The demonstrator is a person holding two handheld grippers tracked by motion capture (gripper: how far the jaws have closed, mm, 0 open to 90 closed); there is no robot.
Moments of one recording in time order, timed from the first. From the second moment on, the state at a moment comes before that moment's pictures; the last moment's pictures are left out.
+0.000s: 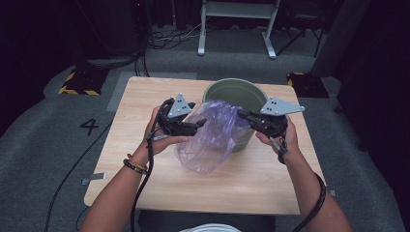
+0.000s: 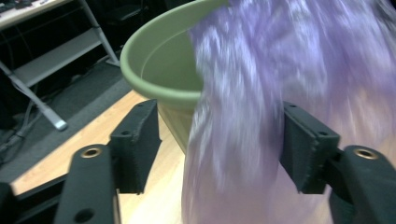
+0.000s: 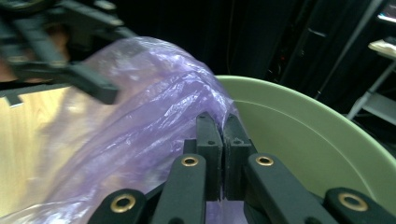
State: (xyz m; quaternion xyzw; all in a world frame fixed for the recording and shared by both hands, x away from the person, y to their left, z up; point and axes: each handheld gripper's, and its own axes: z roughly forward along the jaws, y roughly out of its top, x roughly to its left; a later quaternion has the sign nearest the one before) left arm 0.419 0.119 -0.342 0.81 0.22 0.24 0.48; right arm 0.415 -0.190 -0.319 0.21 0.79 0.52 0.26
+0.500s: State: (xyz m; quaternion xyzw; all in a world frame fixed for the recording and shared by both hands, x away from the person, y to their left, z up) left arm 0.402 0.118 -0.351 0.83 0.15 0.22 0.48; right arm 0.451 -0.208 -0.328 0.29 0.78 0.49 0.27
